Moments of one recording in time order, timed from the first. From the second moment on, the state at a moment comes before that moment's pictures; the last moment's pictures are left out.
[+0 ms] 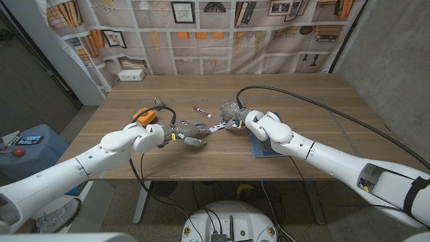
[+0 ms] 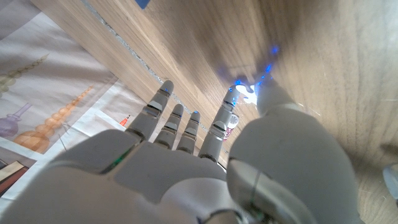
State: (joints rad) left arm 0.82 1.00 0.67 -1.86 0.79 -0.08 -0.34; left_hand 0.02 0.08 0.68 0.10 0.18 0.07 -0.12 0.18 0.17 0.03 -0.13 0.19 0.17 -0.16 -0.04 0.18 0.16 -0.17 -0.03 0.20 0.17; right arm -0.50 -0.56 -1.03 -1.63 -1.10 -0.24 0.30; right_hand 0.91 -0.10 0.48 -0.16 0.19 0.72 -0.22 0.63 0.25 0.21 -0.08 0.20 0.20 0.14 -0.03 0.28 0.29 0.44 0.03 0.19 0.16
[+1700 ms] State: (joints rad) left arm 0.83 1.01 0.67 -1.86 0.78 -0.07 -0.35; left_hand 0.03 0.08 0.70 0.08 0.18 0.07 -0.12 0.18 0.17 0.04 -0.13 0.18 0.17 -0.15 -0.04 0.18 0.16 -0.17 -0.03 0.20 0.17; right arm -0.49 -0.54 -1.04 -1.65 -1.09 -0.29 0.40; right_hand 0.87 -0.14 0.46 -0.15 0.19 0.56 -0.22 0.55 0.23 0.12 -0.05 0.18 0.20 0.09 0.03 0.25 0.29 0.40 0.07 0.19 0.17
